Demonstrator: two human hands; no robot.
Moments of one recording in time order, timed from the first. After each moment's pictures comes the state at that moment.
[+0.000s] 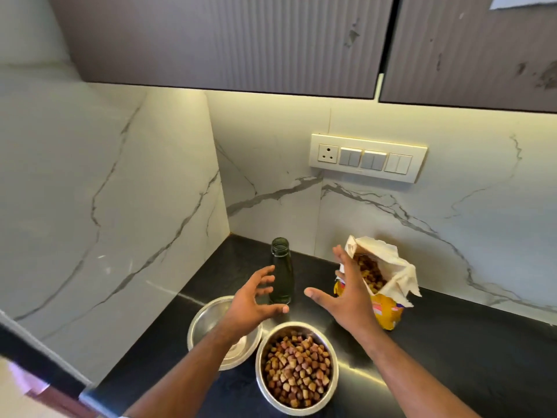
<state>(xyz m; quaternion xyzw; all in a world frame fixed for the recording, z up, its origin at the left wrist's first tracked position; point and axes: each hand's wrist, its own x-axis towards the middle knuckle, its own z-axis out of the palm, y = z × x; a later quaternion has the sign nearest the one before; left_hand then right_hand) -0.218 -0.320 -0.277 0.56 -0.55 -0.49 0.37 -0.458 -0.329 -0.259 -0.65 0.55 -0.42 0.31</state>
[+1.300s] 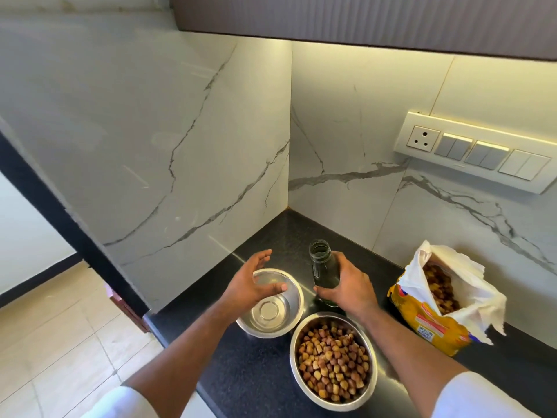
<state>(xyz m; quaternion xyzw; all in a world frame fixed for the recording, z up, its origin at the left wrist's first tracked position) -0.145 -0.284 -0.279 0.67 -0.46 -0.43 0.40 -0.377 -0.391 -0.295 -0.76 0.56 -0.15 0.29</state>
